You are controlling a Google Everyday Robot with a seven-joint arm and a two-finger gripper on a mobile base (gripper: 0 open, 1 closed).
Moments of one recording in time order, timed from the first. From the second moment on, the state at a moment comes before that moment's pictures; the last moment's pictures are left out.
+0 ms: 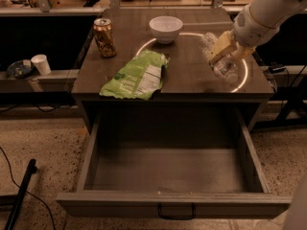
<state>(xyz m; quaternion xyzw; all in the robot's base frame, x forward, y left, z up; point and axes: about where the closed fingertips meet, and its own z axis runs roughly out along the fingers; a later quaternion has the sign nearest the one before) 0.639 -0.222 0.893 -0.04 0.98 0.13 0.17</state>
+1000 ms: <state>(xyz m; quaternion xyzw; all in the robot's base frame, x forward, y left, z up) 0.687 -0.212 0.845 -0.01 0.98 0.12 0.15</state>
